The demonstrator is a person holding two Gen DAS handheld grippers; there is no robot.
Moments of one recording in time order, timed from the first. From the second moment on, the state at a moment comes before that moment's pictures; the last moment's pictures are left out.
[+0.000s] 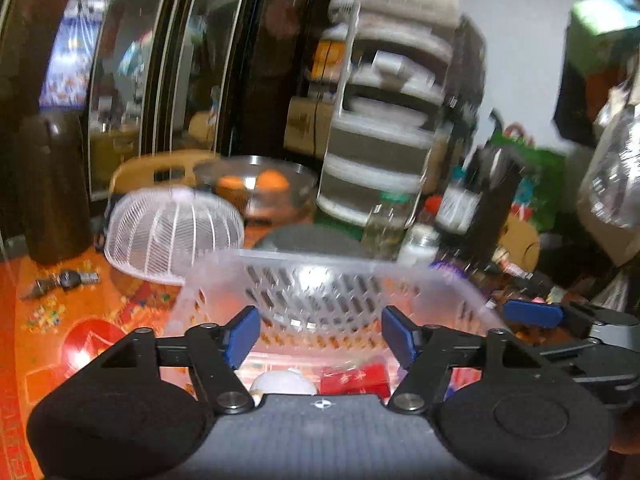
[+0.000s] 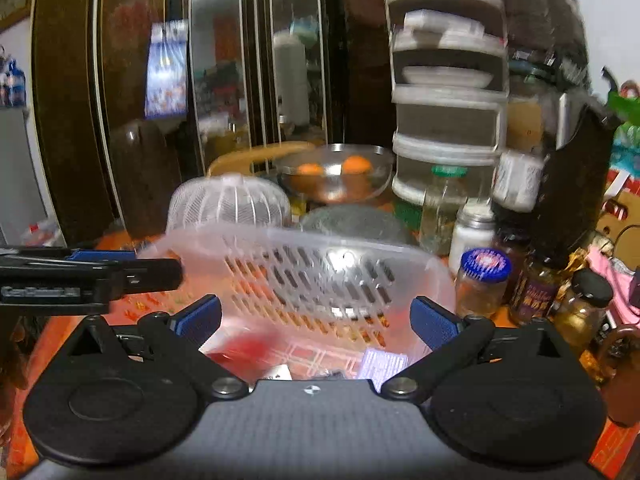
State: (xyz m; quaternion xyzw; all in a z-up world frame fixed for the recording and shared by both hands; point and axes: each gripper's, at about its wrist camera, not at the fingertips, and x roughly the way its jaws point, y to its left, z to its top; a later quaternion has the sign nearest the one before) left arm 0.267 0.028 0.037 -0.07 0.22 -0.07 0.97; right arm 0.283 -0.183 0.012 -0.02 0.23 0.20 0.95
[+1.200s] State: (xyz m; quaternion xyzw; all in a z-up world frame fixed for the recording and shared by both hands) left arm 0.220 0.022 -0.096 0.00 0.32 0.00 0.95; right arm 0.126 -0.208 -0.109 0.06 0.25 0.20 0.95
